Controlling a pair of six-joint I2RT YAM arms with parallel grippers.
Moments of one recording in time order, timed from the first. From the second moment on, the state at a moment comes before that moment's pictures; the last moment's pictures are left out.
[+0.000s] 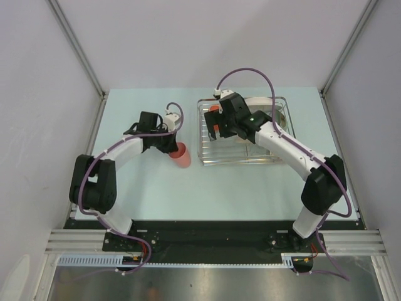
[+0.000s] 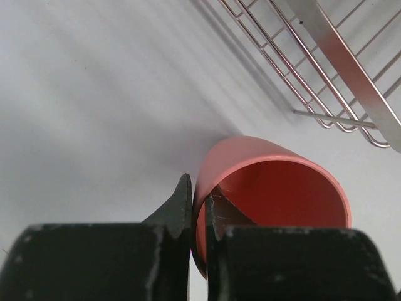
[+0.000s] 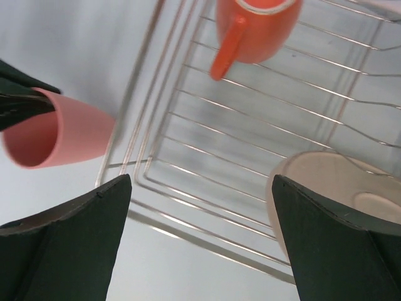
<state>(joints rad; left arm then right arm) -0.24 1.65 1.04 -0.28 0.47 0.24 0.66 1.71 1.56 -0.60 0.15 0.23</state>
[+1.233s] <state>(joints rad) -0.07 1.33 0.97 0.40 1.23 -0.65 0.64 1.60 1.09 0.63 -0.84 1.14</state>
